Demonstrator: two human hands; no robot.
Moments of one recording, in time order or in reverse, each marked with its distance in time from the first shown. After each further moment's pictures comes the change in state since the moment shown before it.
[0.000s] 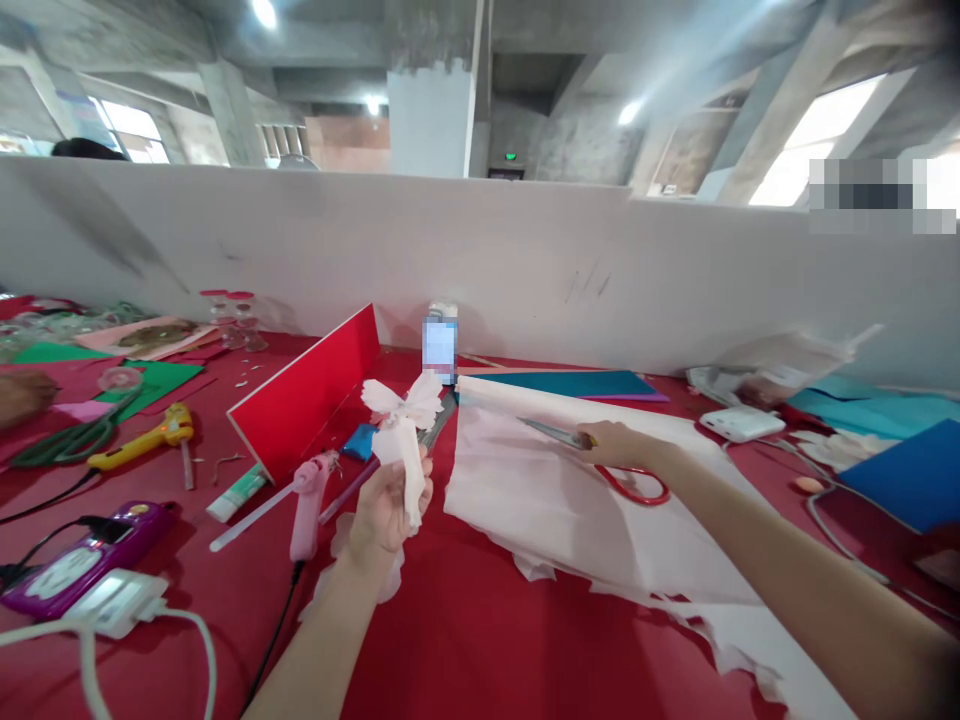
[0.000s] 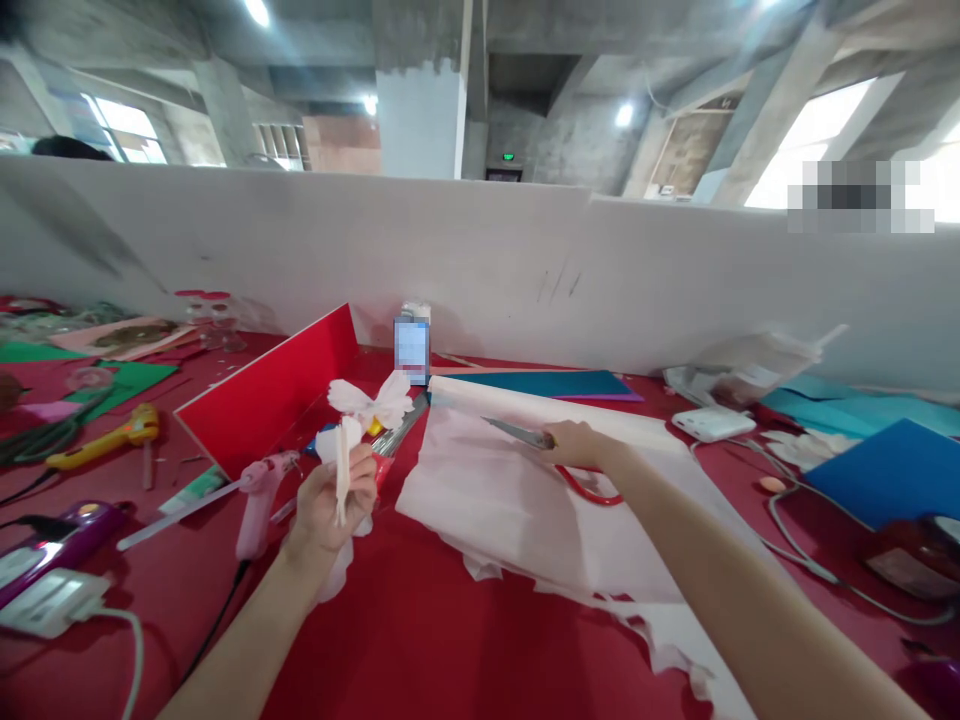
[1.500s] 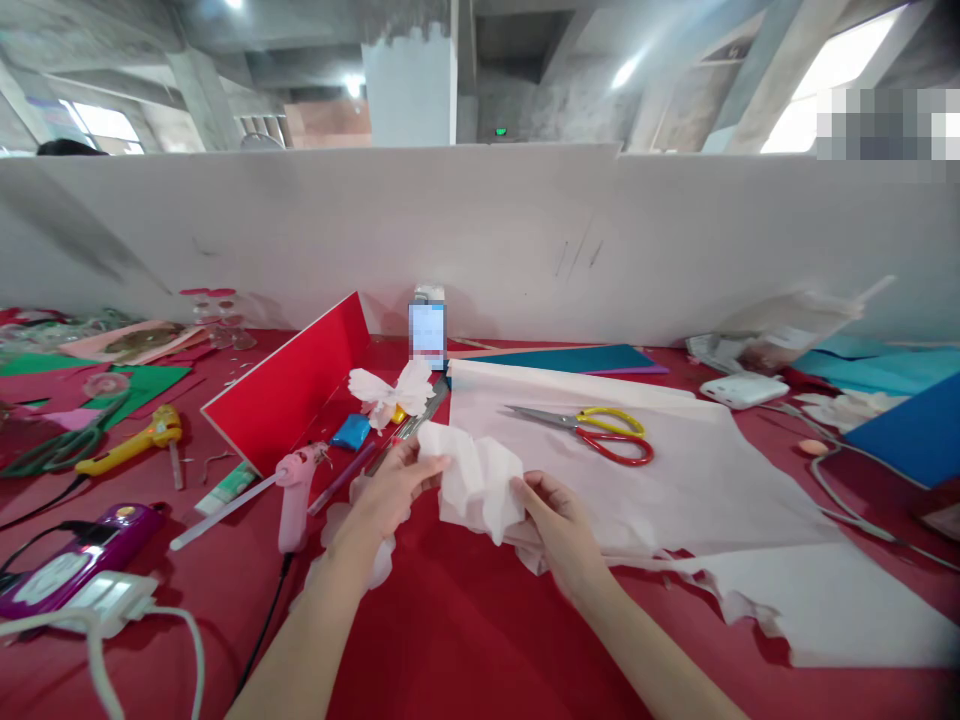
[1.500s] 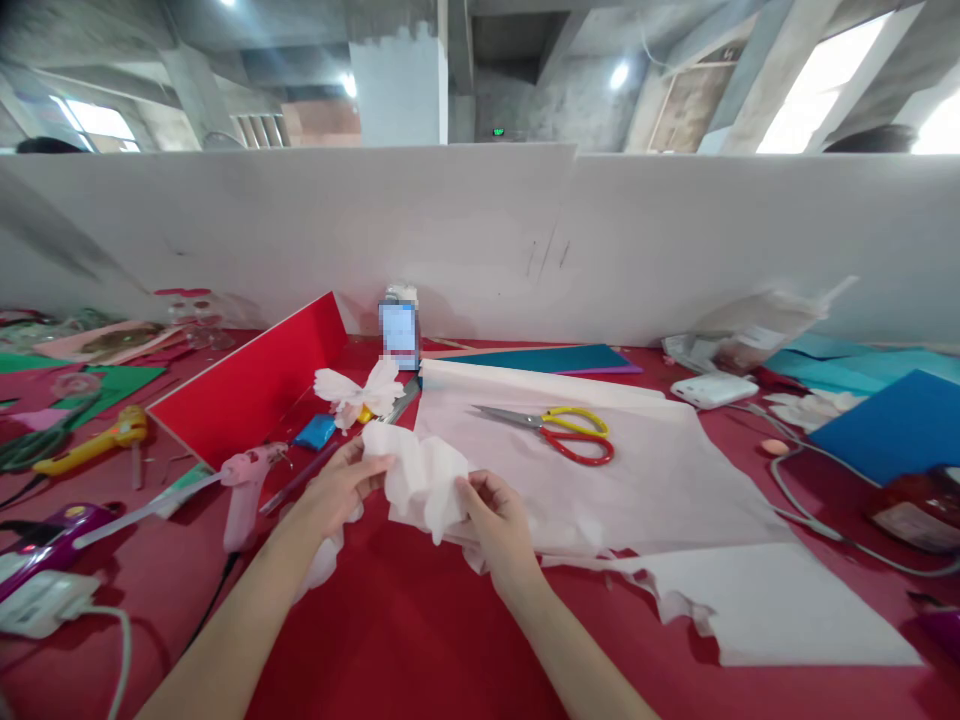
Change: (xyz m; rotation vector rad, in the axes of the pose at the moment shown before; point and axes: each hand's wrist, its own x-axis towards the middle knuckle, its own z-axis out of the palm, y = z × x) left_hand 0.011 -0.013 0.002 0.642 -0.028 -0.045; right_hand -0.079 -0.172 0.075 1.766 0.493 0.140
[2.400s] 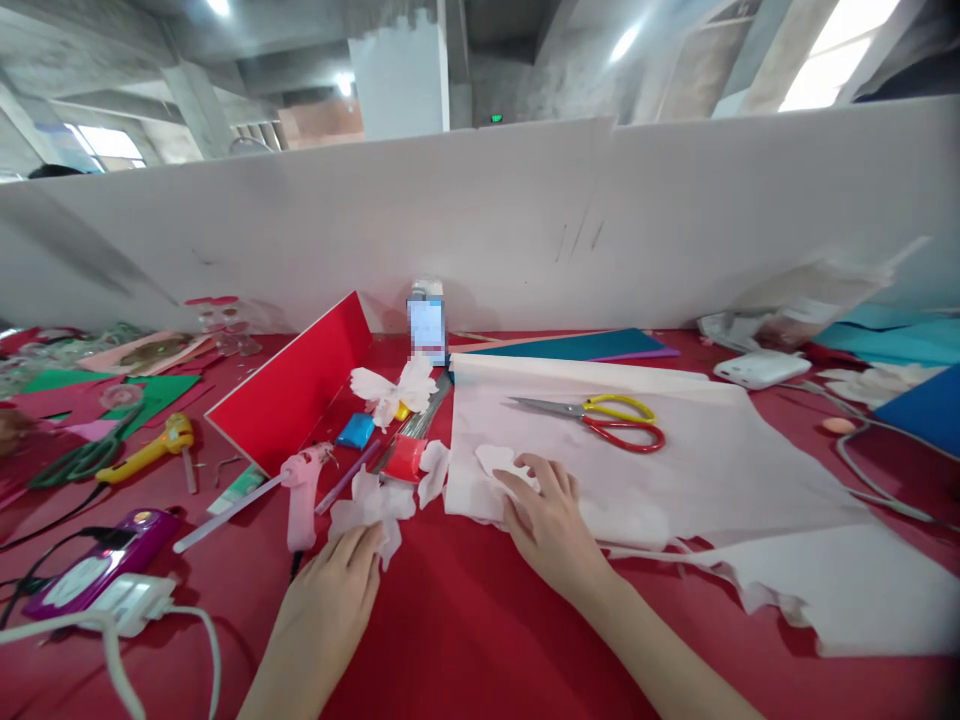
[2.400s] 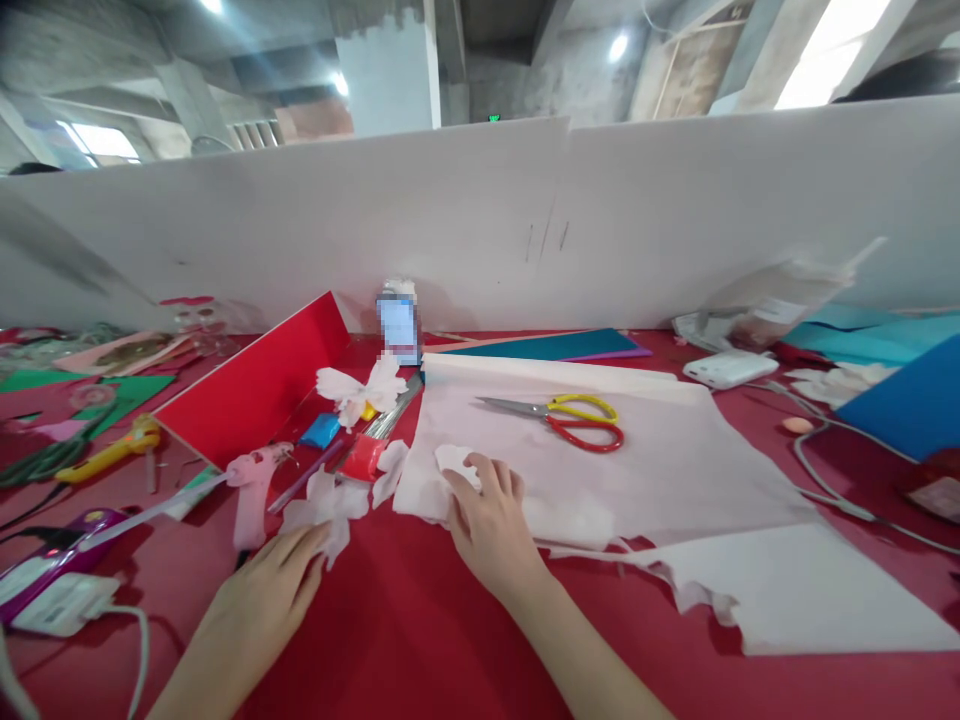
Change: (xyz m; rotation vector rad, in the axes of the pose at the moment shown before) left_hand -0.102 -0.030 -0.058 1.778 0.144 0.263; right_hand -0.004 0.007 -0.010 -1.134 -0.077 -0.827
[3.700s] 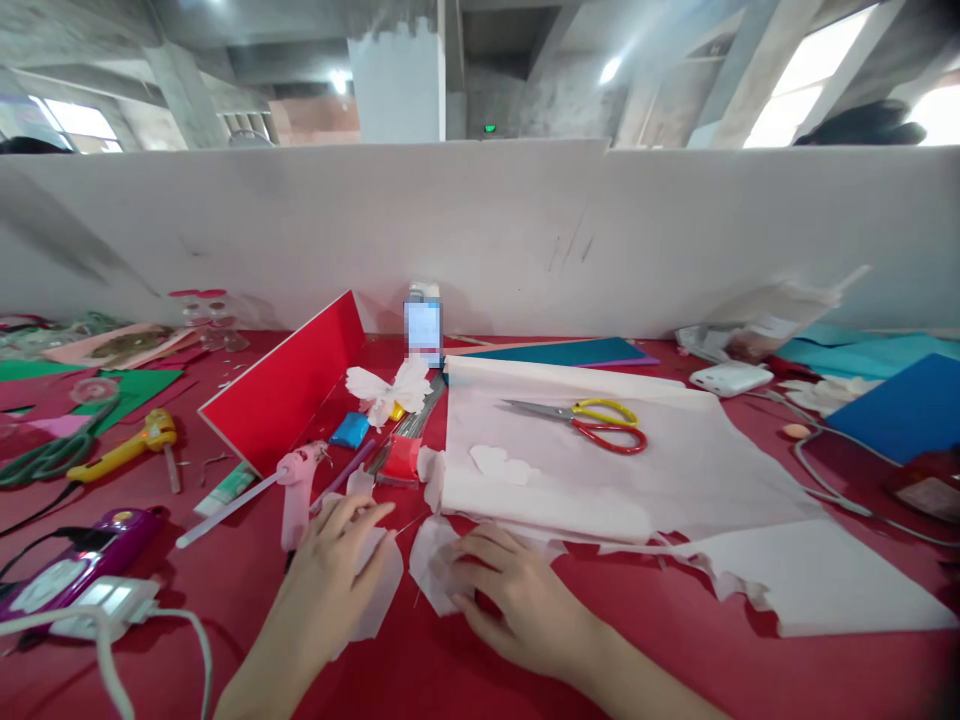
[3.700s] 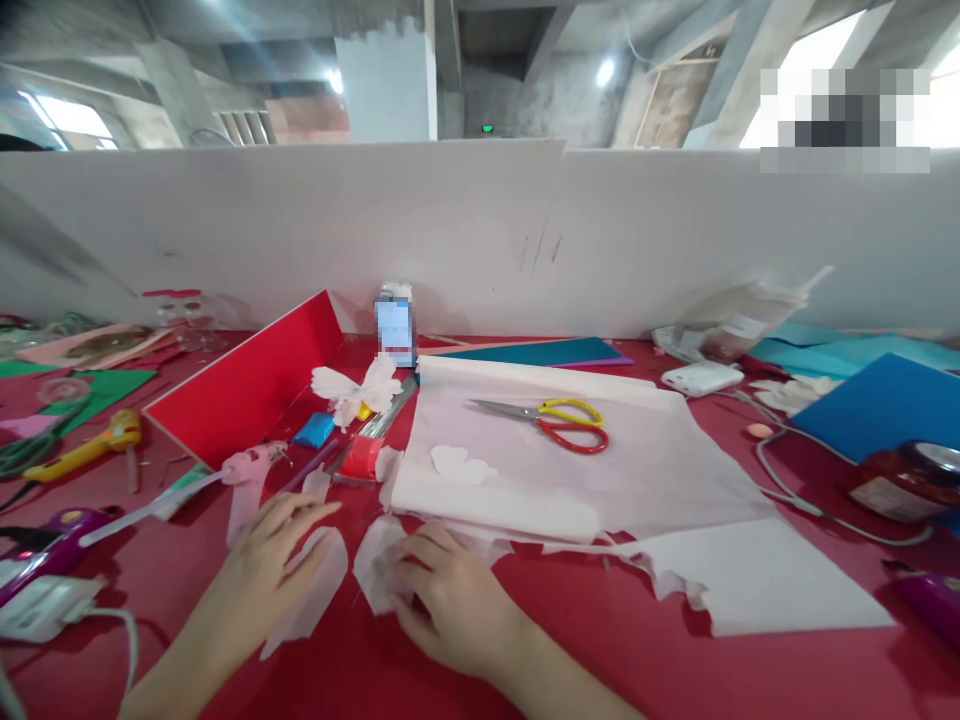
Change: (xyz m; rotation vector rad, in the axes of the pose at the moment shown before) left_hand 0.019 -0.003 -0.014 -0.257 0.209 0.104; right_hand -0.022 -0.044 -0.005 0.306 -0.358 -0.255
